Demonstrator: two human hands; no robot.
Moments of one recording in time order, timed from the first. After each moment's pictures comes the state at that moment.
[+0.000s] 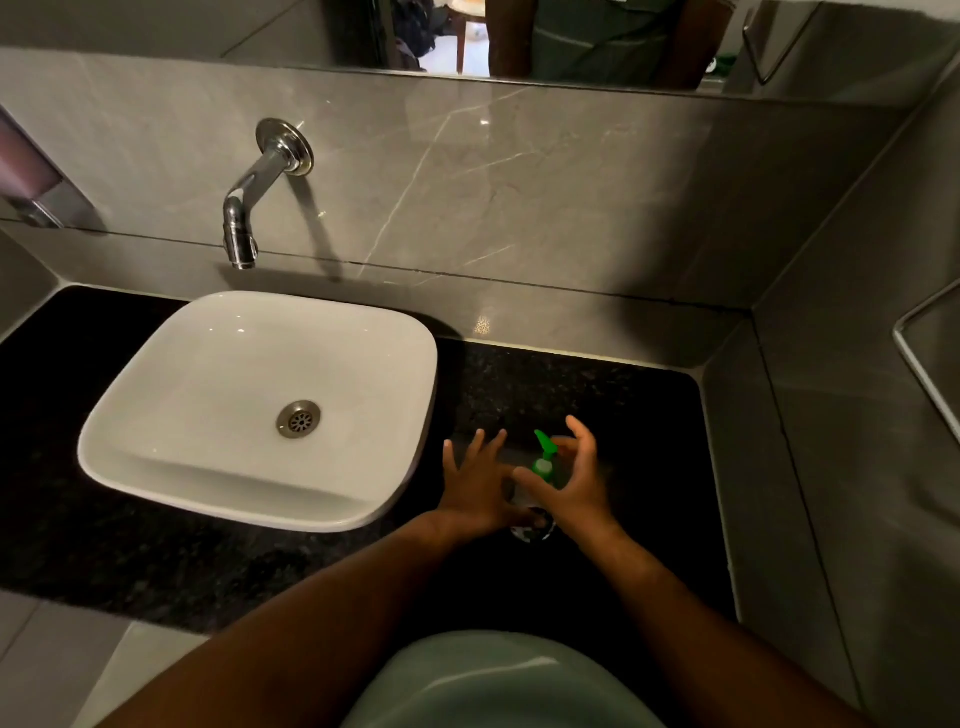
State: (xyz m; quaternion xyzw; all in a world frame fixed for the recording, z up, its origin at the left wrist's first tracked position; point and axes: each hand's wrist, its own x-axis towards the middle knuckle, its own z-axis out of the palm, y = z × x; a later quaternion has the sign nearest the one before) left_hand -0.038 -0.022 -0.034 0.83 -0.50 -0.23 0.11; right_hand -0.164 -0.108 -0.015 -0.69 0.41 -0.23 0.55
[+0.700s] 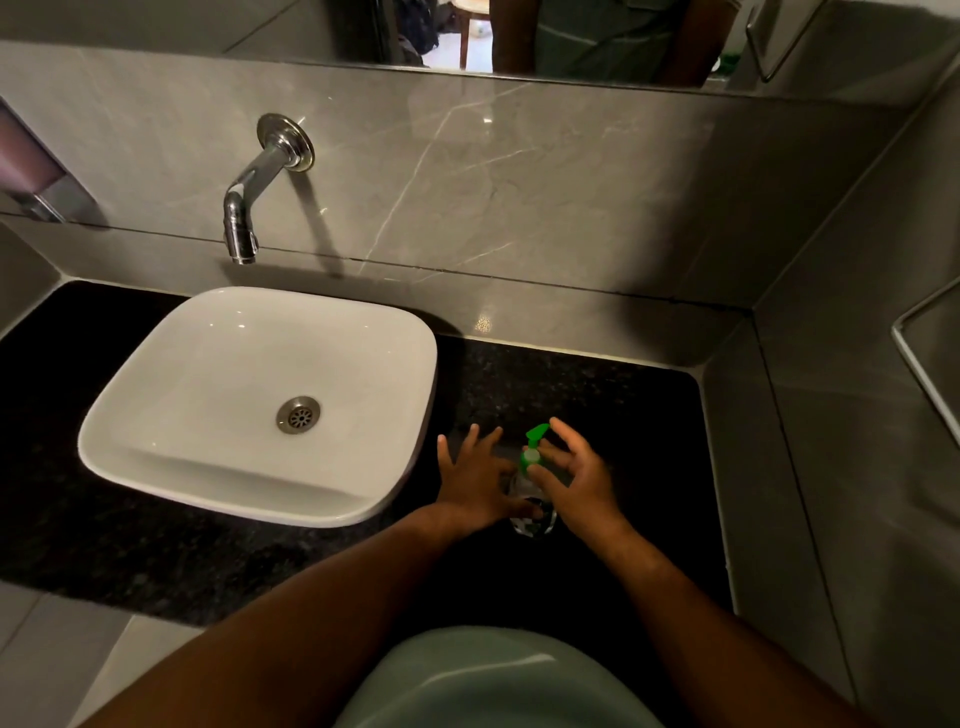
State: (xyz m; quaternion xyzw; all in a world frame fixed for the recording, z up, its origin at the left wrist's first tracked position) left_hand -0.035 -0.026 -0.040 0.84 -0.49 -0.21 0.12; right_hand -0.168 -0.117 -0.010 -0.67 0.37 -0.18 0.61
